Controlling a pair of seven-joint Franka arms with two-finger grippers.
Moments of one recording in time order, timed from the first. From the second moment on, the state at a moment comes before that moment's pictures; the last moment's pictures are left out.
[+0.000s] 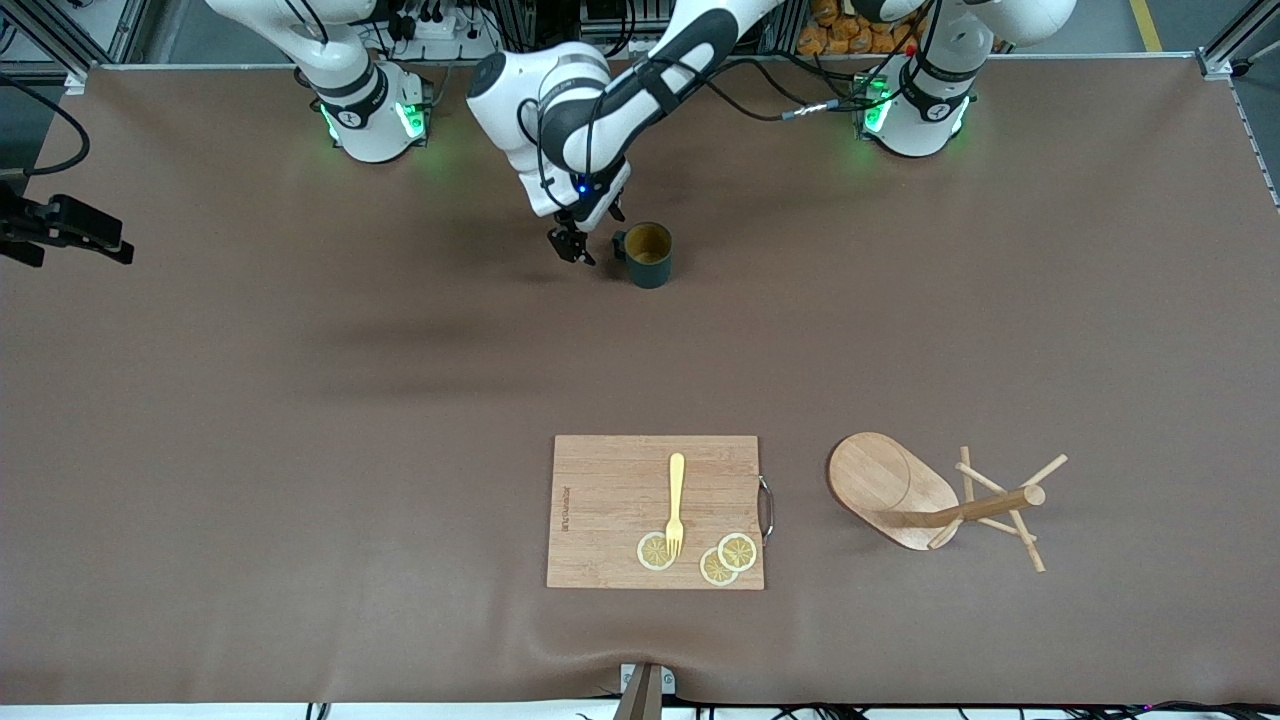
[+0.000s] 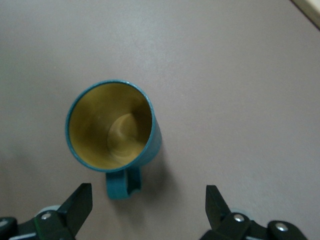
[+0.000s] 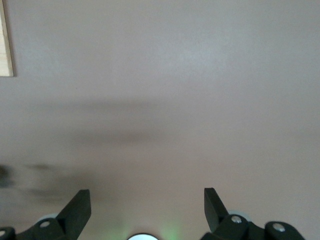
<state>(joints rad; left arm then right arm) -1.03 0.81 -0.23 -1.31 0.42 1.78 -2.41 -0.03 0.02 -0.05 -1.52 -0.01 1.43 -0.11</state>
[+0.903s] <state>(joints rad) -0.98 0.83 -0.23 -1.29 0.24 1.78 -2.49 -0.06 0.03 -0.06 -1.54 0.12 1.35 -0.10</state>
